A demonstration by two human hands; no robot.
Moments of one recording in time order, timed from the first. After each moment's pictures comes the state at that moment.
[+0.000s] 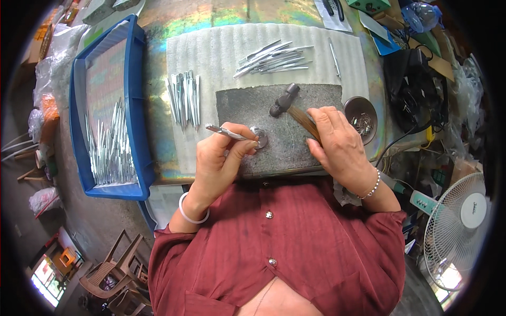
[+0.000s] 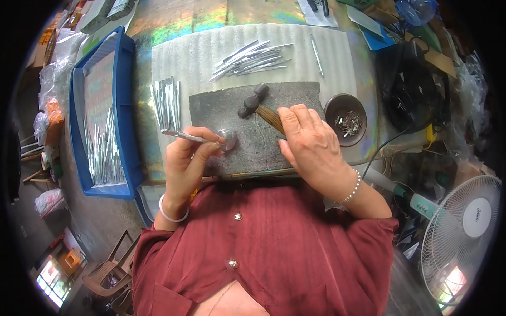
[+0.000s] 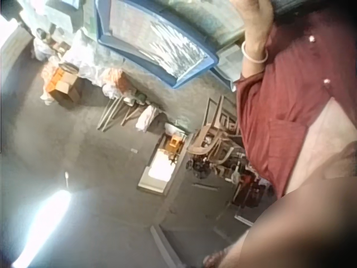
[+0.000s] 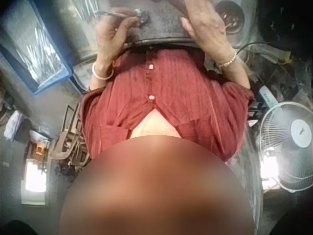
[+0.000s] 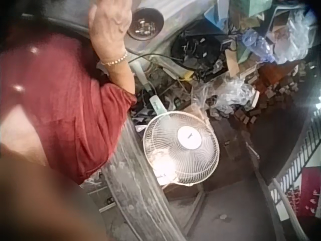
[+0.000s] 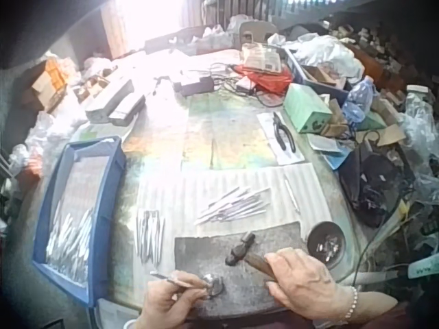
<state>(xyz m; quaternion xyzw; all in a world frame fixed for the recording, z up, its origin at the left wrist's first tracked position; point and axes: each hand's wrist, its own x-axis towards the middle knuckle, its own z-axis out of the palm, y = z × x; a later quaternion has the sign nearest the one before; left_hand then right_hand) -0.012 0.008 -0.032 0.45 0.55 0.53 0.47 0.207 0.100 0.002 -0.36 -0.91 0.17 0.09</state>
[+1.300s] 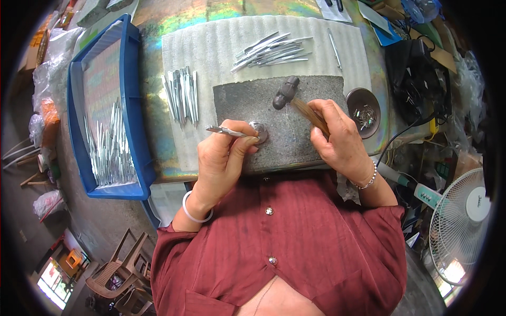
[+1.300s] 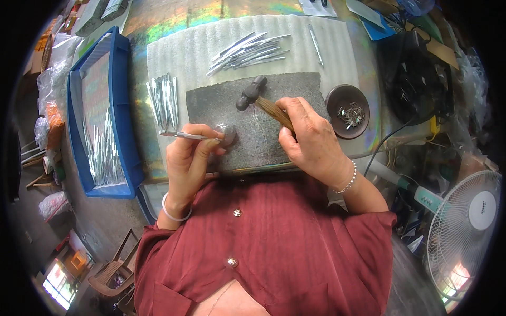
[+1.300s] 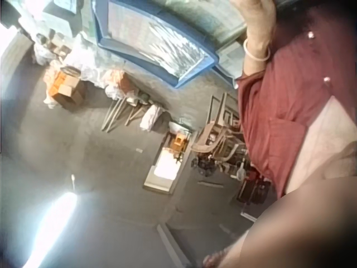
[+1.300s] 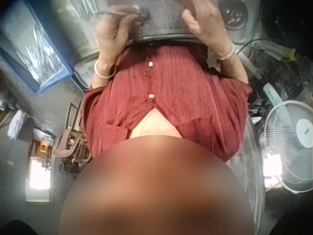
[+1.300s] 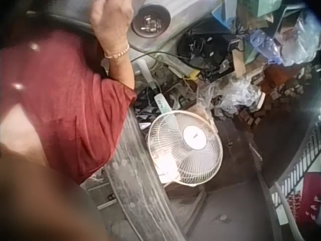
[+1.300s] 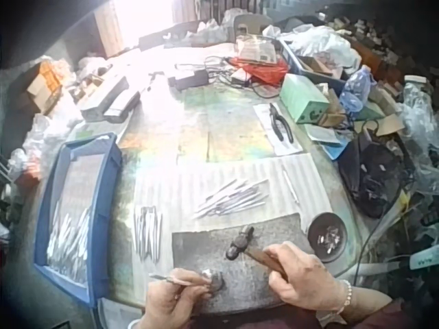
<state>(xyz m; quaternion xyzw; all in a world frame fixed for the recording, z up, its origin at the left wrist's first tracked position) -0.007 0.005 -0.035 0.48 0.56 0.52 0.43 0.208 0.098 -0.014 -0.41 -0.83 0.35 0.18</state>
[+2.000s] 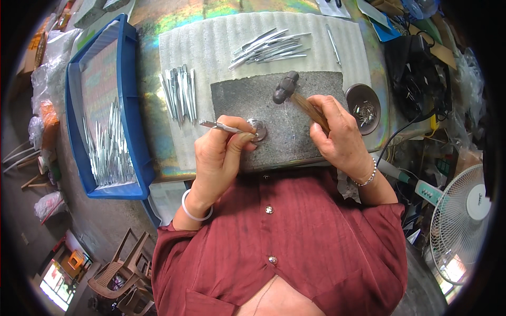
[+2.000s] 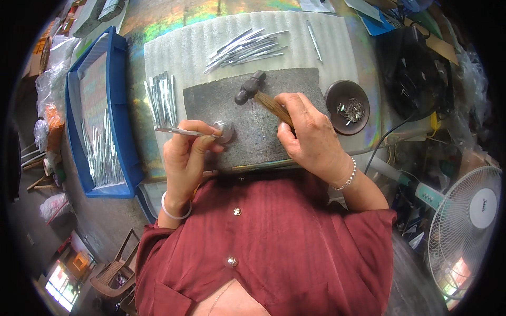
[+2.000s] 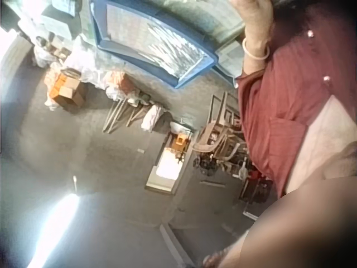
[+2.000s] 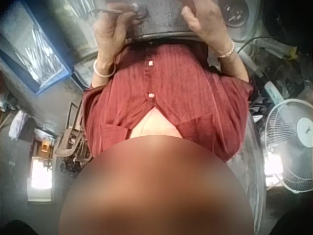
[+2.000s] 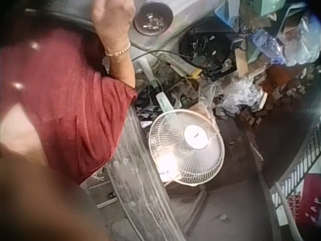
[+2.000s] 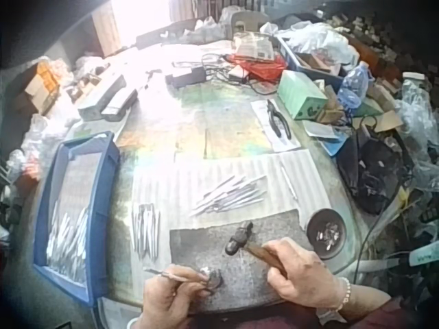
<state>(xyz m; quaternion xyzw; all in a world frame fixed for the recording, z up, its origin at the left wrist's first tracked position) -0.007 0.006 -0.035 0.51 0.56 0.51 0.40 0.209 0.097 -0.017 -0.41 -0.82 0.35 0.19</state>
